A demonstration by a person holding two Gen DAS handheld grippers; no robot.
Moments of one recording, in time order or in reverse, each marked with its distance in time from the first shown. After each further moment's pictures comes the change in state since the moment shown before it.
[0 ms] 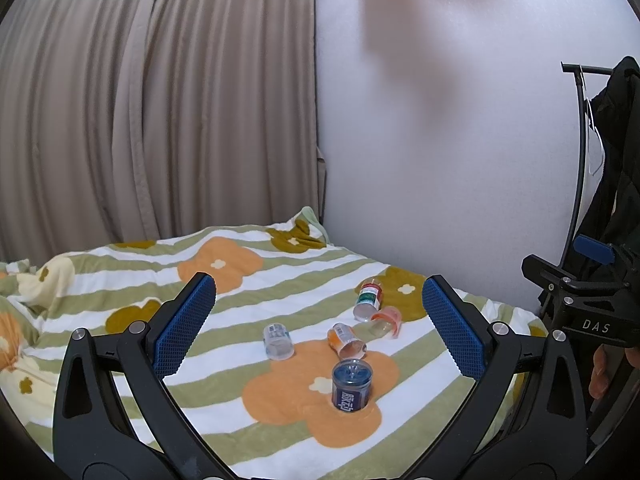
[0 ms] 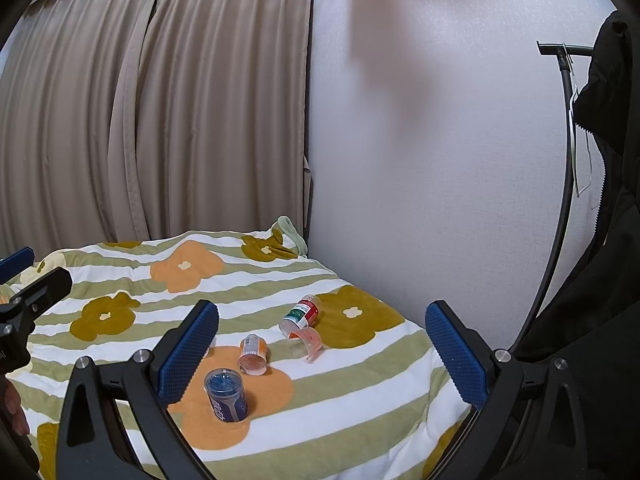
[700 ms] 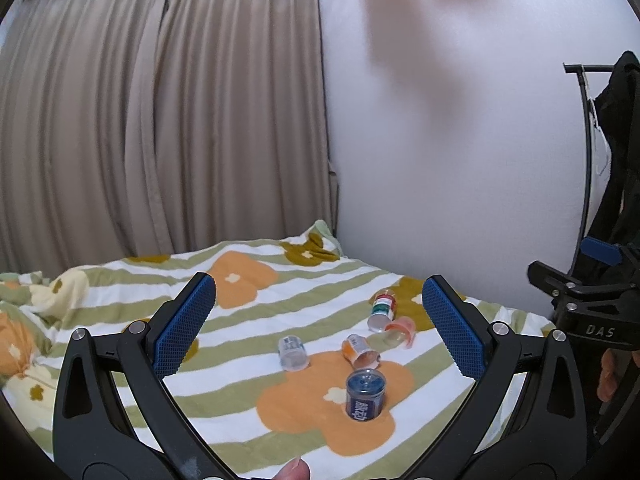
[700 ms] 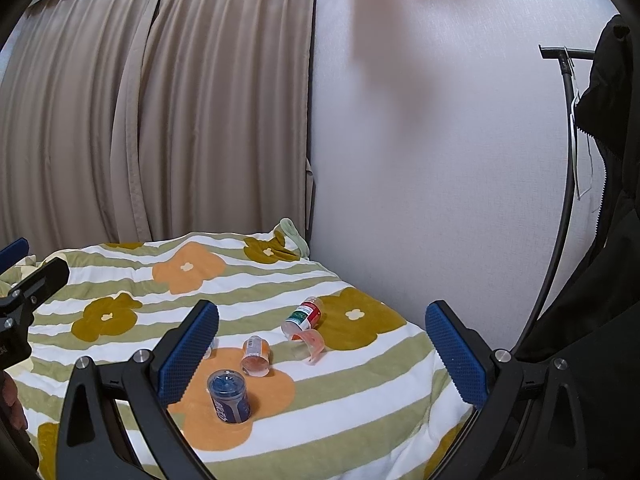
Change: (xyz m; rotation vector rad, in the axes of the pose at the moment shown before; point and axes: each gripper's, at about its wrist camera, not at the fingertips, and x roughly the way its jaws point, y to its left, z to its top) left arm -0.010 -0.003 0.001 0.022 -0.050 0.040; right arm 0.004 0.001 0.003 0.002 0.000 0.011
